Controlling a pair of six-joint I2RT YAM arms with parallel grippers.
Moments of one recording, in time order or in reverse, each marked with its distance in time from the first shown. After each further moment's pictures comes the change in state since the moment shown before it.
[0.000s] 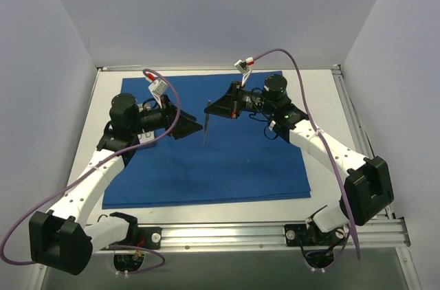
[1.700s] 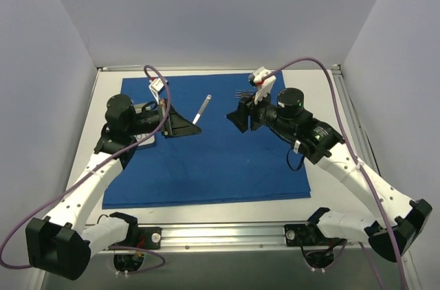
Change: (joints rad) left arm -0.030 -0.031 -0.001 0.092 0.151 -0.535; right arm 0.124 -0.289 0.065 -0.570 0.605 -0.550
